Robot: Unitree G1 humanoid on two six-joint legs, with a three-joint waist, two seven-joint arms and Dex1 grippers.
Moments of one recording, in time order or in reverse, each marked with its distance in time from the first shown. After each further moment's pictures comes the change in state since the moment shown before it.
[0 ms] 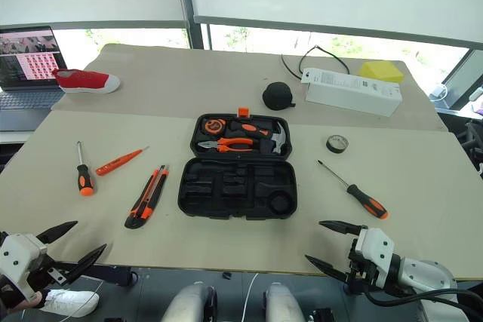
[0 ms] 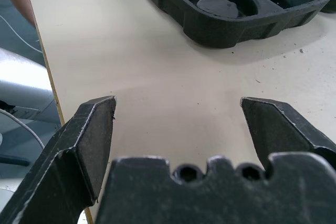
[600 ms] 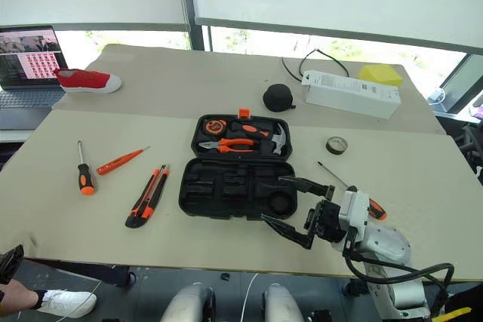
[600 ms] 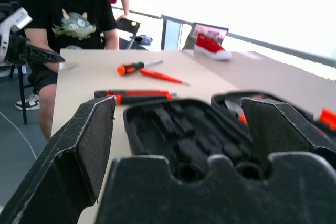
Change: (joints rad) left arm -0.036 -0.095 0.347 0.101 -0.541 0.592 0.392; right arm -0.245 0.174 0.126 -0.286 0.237 0.174 -0.081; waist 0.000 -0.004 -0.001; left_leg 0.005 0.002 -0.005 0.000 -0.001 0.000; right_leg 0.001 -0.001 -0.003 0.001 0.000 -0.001
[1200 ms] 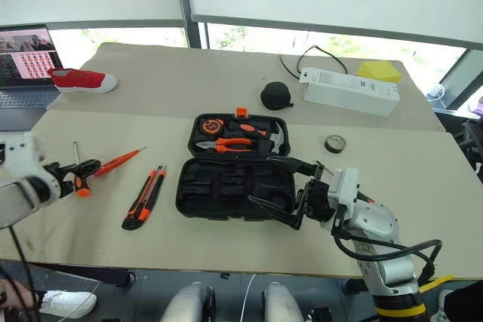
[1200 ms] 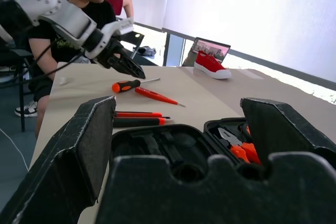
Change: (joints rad) left arm -0.819 0.278 -0.416 -0.024 -0.003 0.733 0.634; right arm -0.123 0.011 0.022 0.010 -0.003 0.060 -0.026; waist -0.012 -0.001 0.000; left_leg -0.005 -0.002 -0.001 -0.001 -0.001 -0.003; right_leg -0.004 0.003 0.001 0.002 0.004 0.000
